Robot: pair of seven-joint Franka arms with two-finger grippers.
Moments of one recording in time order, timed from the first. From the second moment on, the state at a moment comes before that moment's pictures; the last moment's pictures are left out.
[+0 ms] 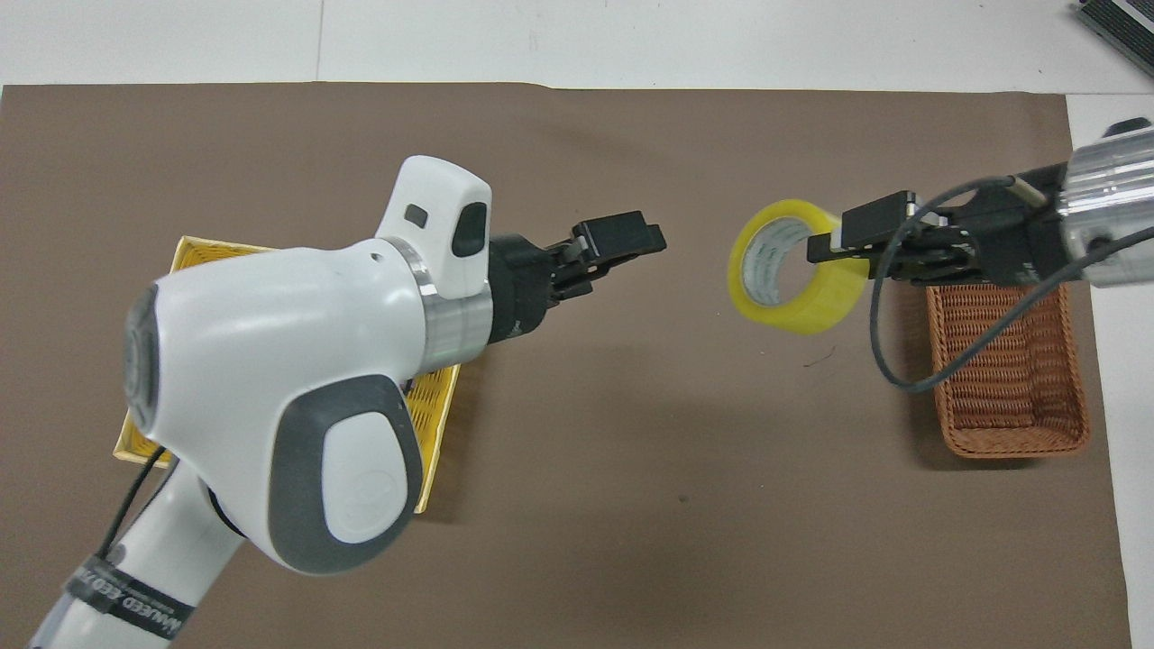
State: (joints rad) left arm -0.50 0.05 -0.10 -1.80 -0.80 2.45 -0.44; right arm 0.10 0.03 -0.09 -1.63 0.61 1.72 0.11
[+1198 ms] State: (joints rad) left arm 0.00 0.00 -0.09 -1.71 -0.10 1.82 -0.05; right arm -0.39 0.19 -0.10 -1.76 0.53 1.72 -0.62
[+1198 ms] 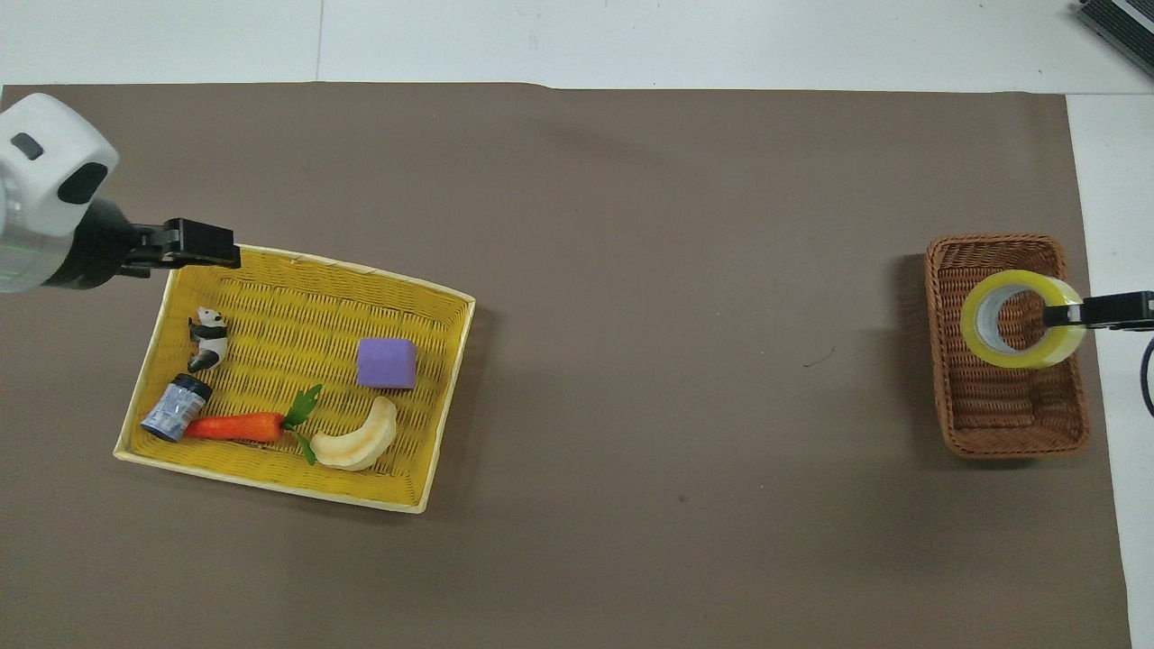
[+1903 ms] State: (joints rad) left arm 0.03 0.00 -0.10 -1.51 0.03 1.49 0.03; right arm -0.48 0.32 -0.10 -1.76 0.59 1.78 -0.81
